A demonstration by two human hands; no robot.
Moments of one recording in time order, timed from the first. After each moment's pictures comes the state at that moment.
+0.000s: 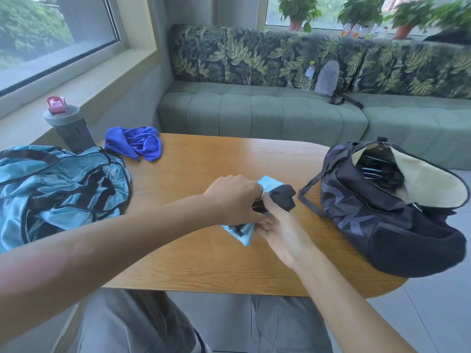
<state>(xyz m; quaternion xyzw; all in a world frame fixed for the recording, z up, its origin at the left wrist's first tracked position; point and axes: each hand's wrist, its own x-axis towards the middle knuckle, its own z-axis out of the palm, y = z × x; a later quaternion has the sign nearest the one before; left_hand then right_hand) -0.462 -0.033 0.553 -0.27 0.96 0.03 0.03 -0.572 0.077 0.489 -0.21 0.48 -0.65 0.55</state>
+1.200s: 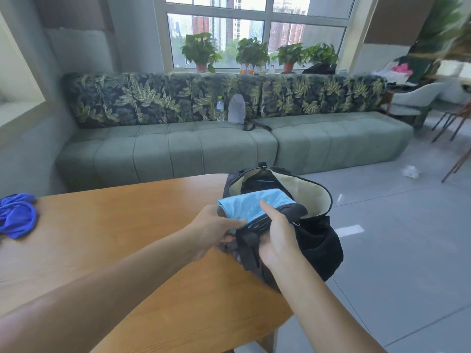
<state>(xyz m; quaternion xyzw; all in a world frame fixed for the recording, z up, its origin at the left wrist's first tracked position) -0.658 0.039 0.552 -0.32 0.66 0.67 -0.09 -0.757 0.144 0.529 0.05 0.43 -0.81 0.39</state>
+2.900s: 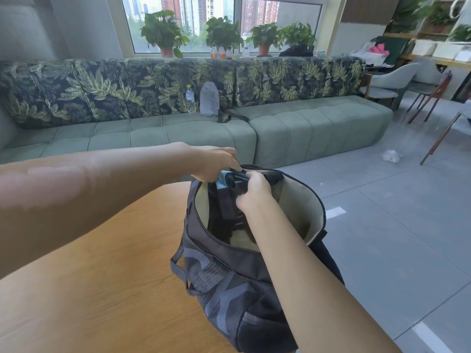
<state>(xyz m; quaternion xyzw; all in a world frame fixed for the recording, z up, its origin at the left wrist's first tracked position) -0.889 -0.076 0.611 0.00 0.99 -0.04 0.12 -0.949 0.029 0.531 0.17 0.47 -0.79 0.36</state>
